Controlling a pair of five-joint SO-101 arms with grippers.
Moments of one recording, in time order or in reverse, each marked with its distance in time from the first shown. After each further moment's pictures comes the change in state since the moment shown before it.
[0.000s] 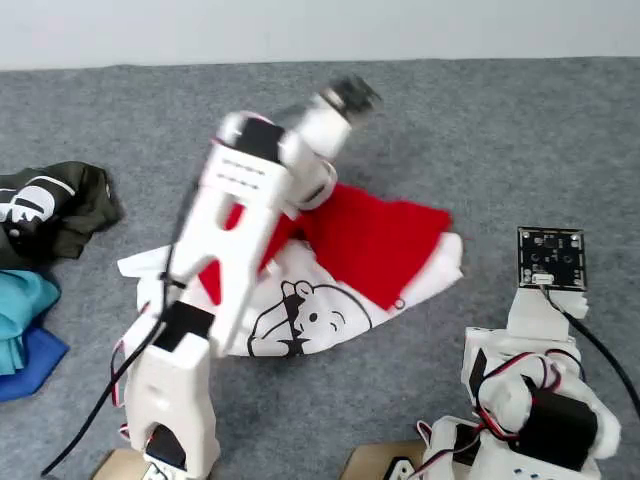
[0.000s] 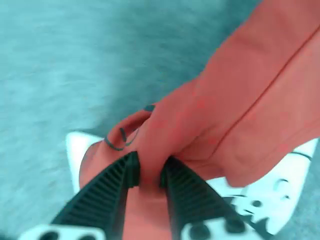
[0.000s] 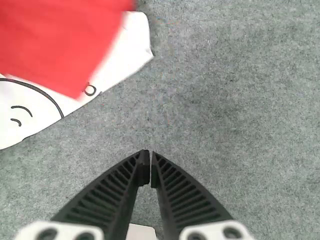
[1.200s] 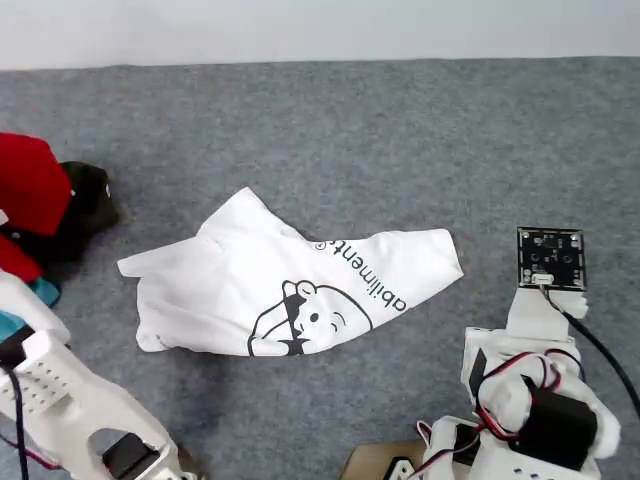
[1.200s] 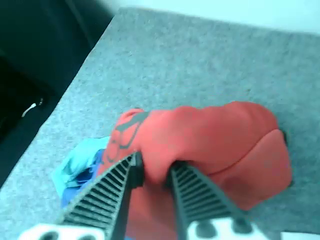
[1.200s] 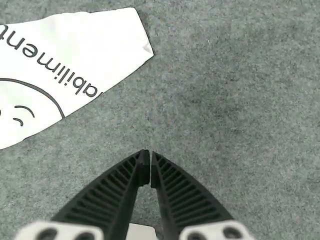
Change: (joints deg) left arm -62.9 2.7 -35.0 4.6 4.1; right arm 0.0 0.0 0.1 0.0 0.0
